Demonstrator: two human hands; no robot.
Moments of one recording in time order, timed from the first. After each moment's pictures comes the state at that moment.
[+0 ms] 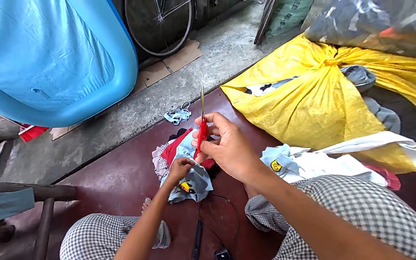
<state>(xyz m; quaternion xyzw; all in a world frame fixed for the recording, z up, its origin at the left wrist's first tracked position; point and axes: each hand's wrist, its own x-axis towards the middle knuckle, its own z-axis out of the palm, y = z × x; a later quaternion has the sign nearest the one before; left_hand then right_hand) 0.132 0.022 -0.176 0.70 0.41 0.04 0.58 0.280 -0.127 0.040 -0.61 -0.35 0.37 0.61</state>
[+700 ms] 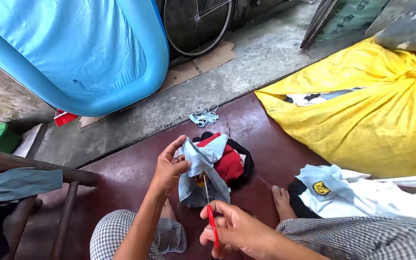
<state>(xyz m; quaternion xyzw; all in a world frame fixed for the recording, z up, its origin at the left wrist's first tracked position) 0.057 0.038 -0.011 0.53 0.33 0.30 0.72 0.190 -0.152 -0.036 -0.41 -0.27 0.77 0.40</state>
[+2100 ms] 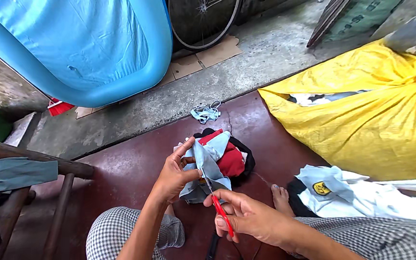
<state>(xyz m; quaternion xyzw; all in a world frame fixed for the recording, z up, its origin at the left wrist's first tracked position) 0.040 0.029 -0.005 0.58 0.33 0.21 0.71 0.214 -0.132 -0.041 -0.39 -0.40 0.75 0.37</state>
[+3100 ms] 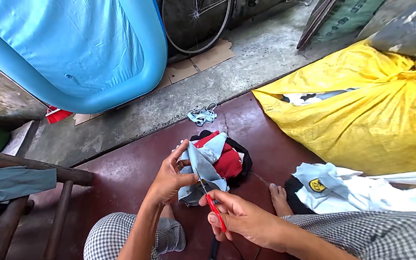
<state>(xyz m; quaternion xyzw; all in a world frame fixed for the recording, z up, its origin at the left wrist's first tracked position) 0.037 0.036 -0.009 0.60 0.32 0.19 0.71 0.205 -0.134 -0.040 -0.40 -0.40 0.72 0.40</state>
